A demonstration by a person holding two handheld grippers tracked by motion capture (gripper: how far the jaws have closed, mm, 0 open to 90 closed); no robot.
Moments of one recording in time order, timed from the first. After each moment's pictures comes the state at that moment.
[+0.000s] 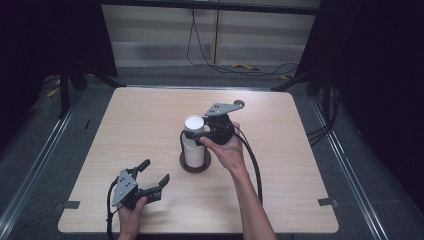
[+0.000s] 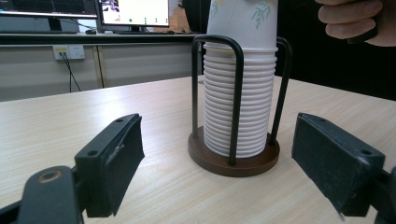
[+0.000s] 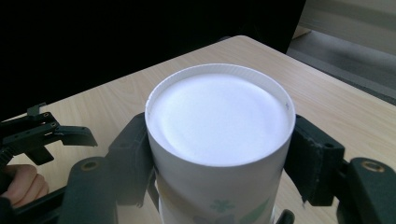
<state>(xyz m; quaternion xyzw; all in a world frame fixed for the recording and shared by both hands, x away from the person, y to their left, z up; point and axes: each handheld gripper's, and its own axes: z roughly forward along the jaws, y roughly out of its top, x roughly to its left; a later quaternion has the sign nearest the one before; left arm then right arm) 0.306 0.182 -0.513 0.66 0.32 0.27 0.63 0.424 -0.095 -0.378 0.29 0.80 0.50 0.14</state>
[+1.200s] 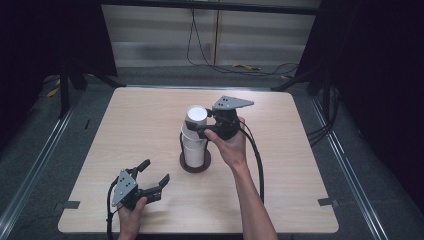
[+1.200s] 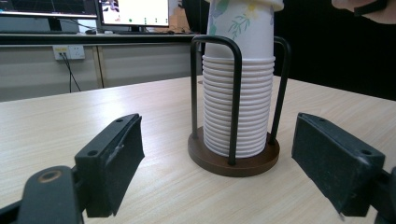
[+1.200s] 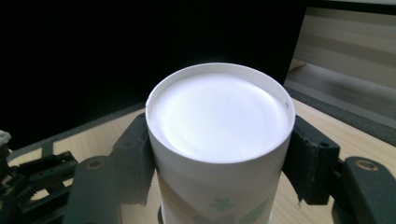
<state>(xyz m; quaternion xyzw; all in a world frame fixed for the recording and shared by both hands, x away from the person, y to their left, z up) 0.305 0.181 -0.513 0.66 0.32 0.27 0.63 0.418 -0.105 -0.351 0.28 0.76 0.56 0.15</state>
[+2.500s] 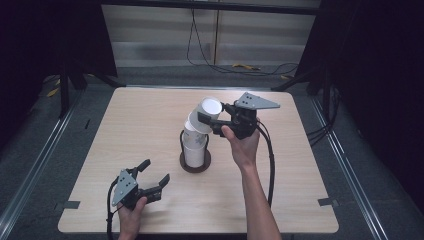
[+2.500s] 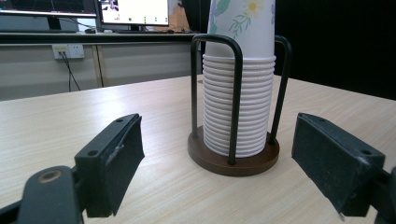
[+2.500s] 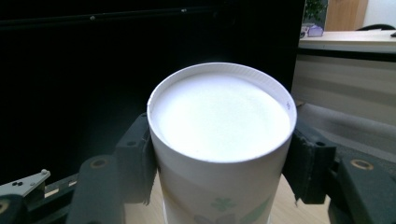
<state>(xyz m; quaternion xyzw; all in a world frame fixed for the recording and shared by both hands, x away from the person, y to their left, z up) 0.306 0.181 -0.513 0.66 0.32 0.27 0.62 0.397 -0.140 -0.329 0.28 0.70 0.63 0.17</state>
